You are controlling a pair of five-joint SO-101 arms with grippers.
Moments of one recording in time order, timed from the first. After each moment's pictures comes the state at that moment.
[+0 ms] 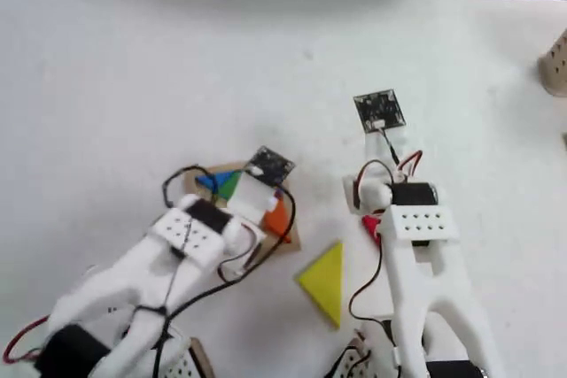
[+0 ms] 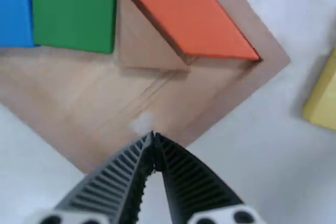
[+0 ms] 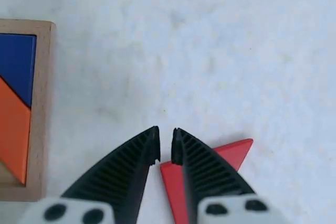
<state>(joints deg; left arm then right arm) 28.1 -23.5 58.5 57.3 1.4 -6.2 -31.5 53.5 47.6 13.3</state>
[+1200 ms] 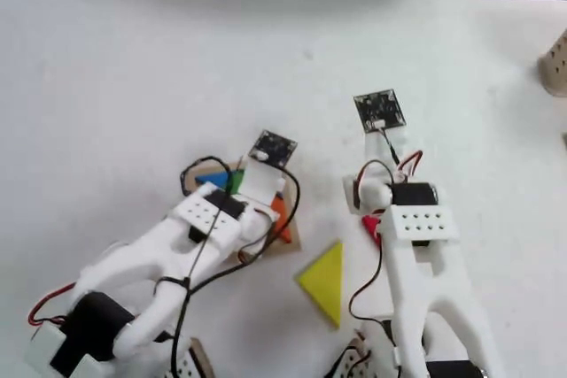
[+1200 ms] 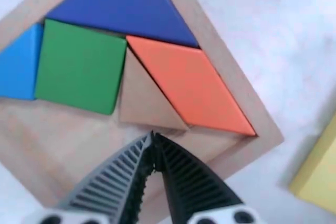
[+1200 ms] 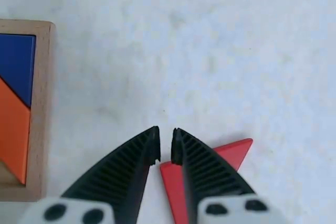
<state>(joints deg) 28.4 -12.0 54.2 44.2 8.9 -6.2 -31.5 53.5 47.6 13.2</state>
